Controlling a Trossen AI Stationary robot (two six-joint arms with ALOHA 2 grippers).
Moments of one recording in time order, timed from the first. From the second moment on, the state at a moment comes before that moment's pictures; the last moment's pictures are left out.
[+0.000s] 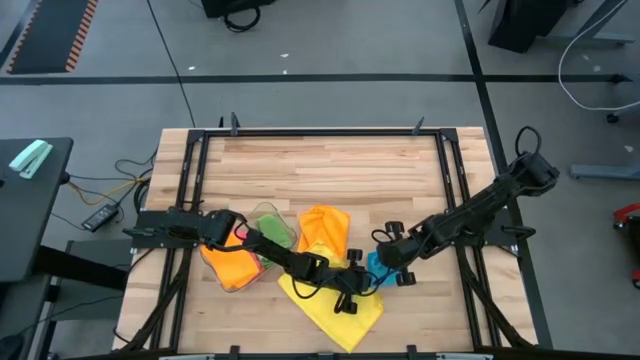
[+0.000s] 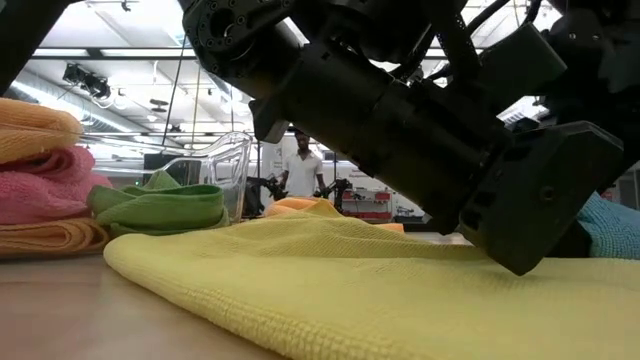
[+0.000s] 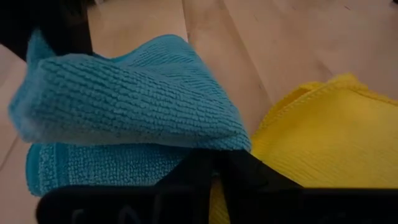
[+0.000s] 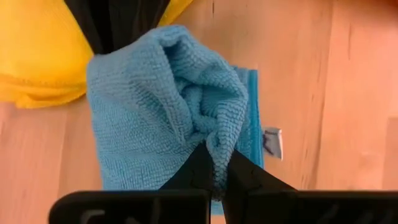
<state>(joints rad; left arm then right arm) -0.36 2.42 1.57 0.31 -0.28 0.01 0.45 1.42 0.71 -0.49 0.13 0.34</state>
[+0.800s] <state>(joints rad) -0.37 2.31 1.57 0.09 -0.27 0.02 0.45 1.52 0.71 -0.47 0.18 0.40</state>
